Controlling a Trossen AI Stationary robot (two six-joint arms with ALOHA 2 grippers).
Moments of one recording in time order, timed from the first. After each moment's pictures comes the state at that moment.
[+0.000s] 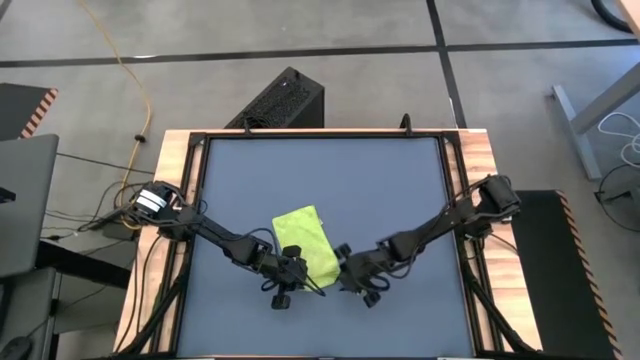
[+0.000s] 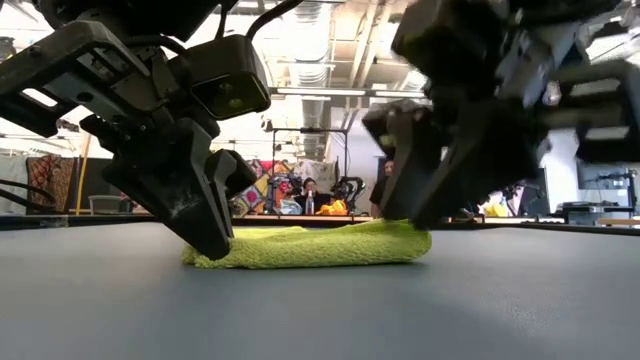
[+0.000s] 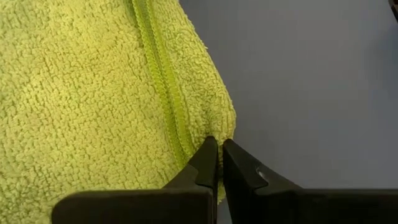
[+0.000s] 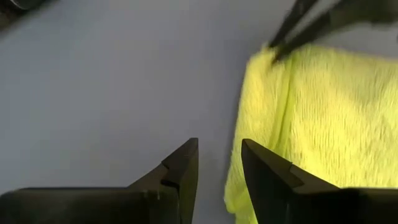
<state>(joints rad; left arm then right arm) -0.38 1.82 0.85 0.09 0.04 -0.33 0.37 1.79 0.92 0.11 -0.02 -0.20</state>
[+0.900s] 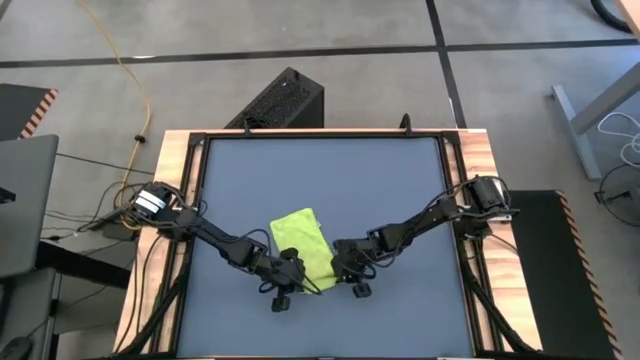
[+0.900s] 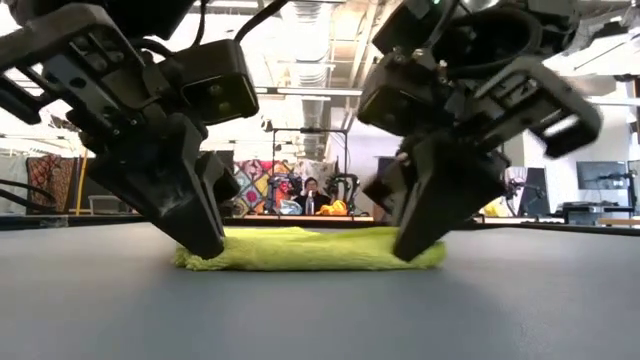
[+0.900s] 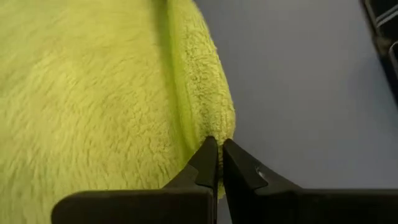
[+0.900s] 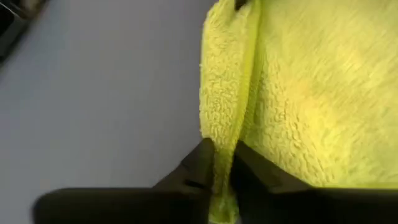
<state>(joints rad) -0.41 1.81 0.79 0.25 0.02 -0.46 0.28 1.88 0.92 0.09 -0.25 0.08</state>
